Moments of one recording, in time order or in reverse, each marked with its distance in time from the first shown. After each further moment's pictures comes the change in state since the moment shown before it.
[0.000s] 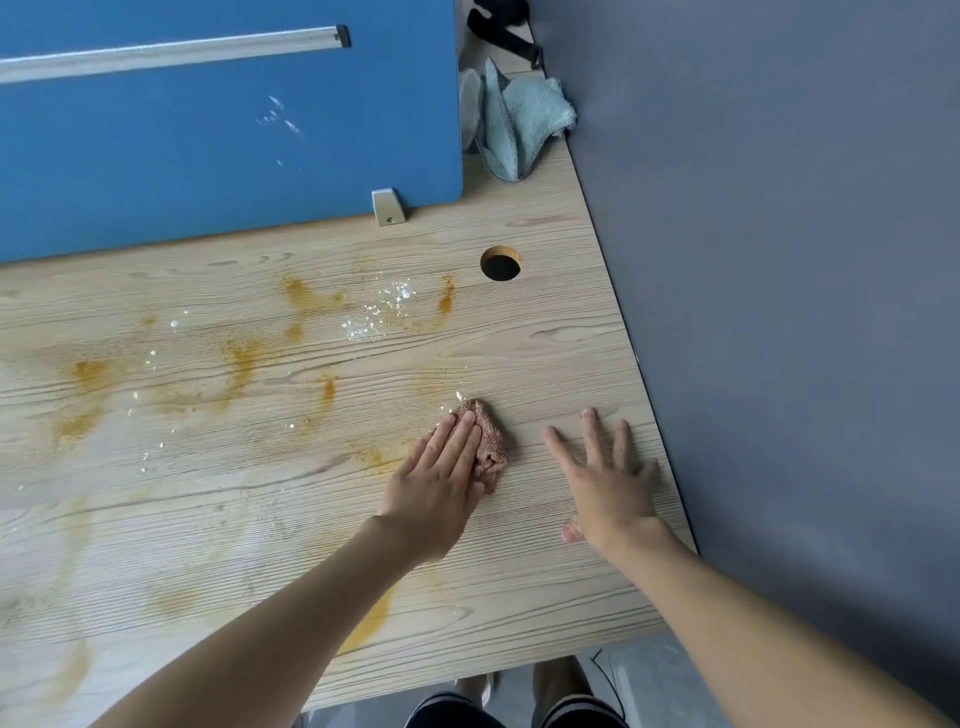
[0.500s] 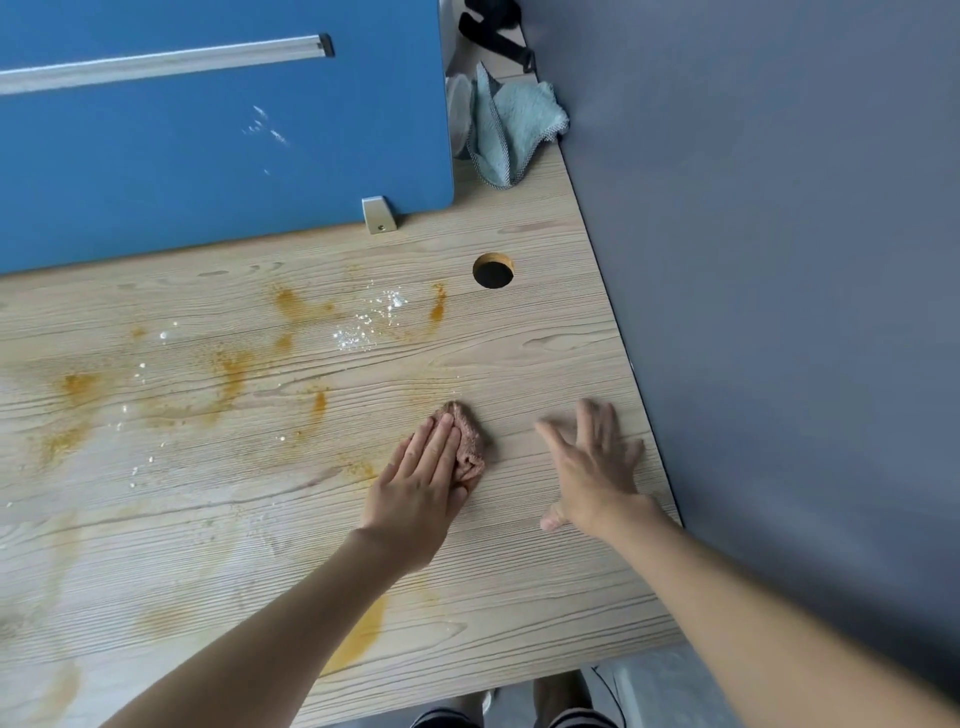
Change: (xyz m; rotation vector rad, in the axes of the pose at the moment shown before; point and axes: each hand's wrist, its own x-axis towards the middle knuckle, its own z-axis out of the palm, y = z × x) left_hand 0.004 -0.006 -0.002 0.052 -0.030 -0.067; right_hand 0.023 -0.001 -0.022 0.094 0.037 -0.010
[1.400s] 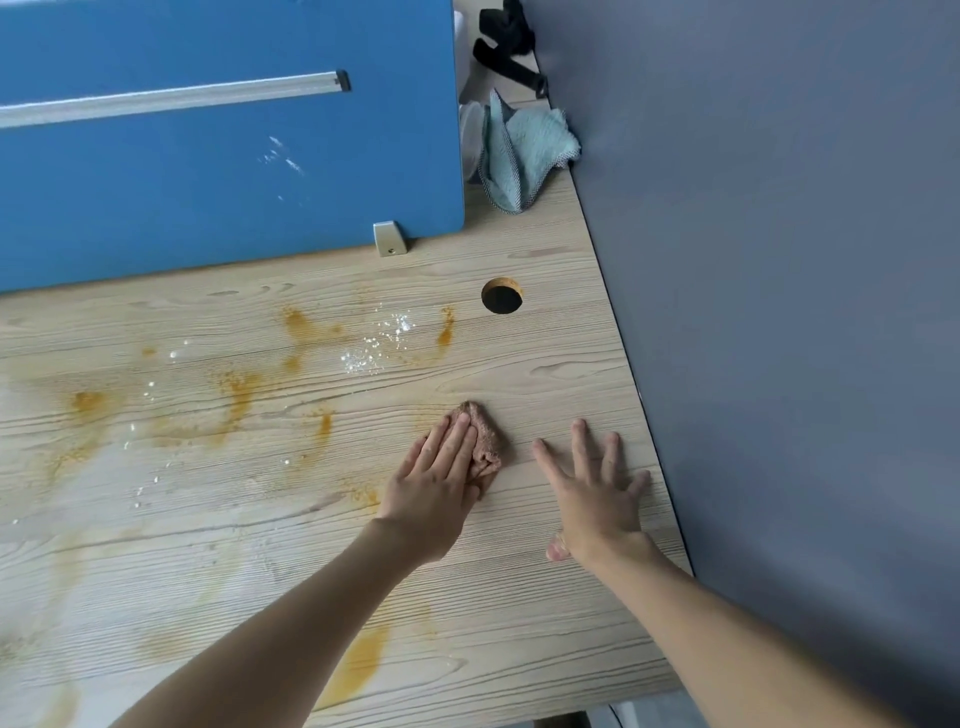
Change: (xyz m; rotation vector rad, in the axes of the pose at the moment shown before) left_hand 0.029 0.000 -0.022 -0.003 -0.100 -0.023; right_hand 0.003 -0.006 0.002 -0.080 -0.044 0.010
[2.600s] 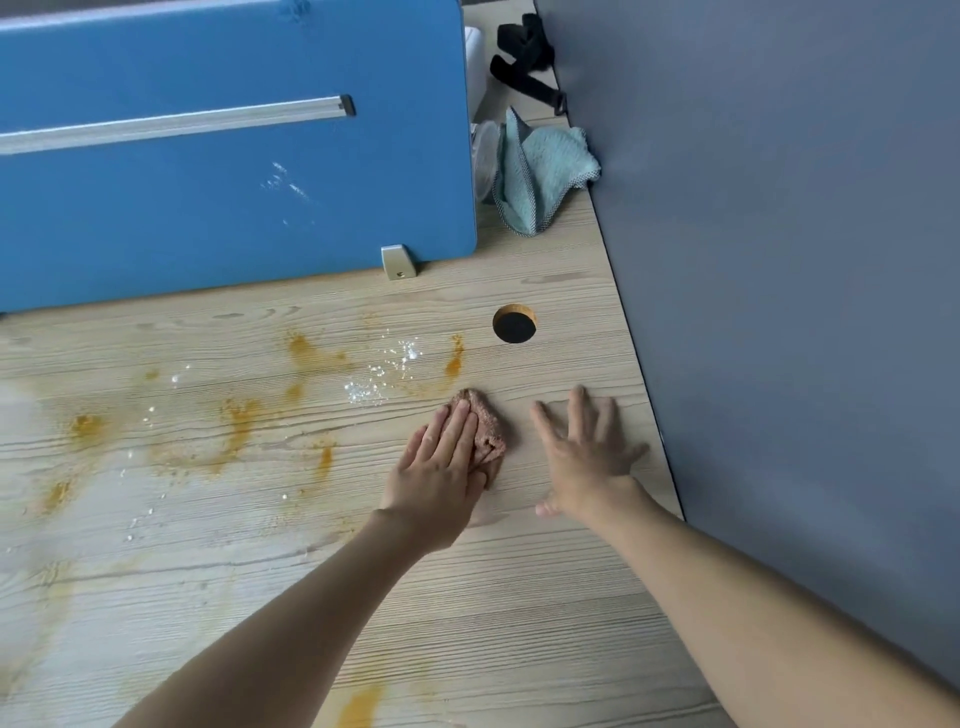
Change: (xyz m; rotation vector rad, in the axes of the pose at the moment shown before) left_hand 0.052 -0.019 -0.016 -0.067 0.049 -0.056; right_hand 0.068 -0.009 -0.072 0.020 0.028 -0.019
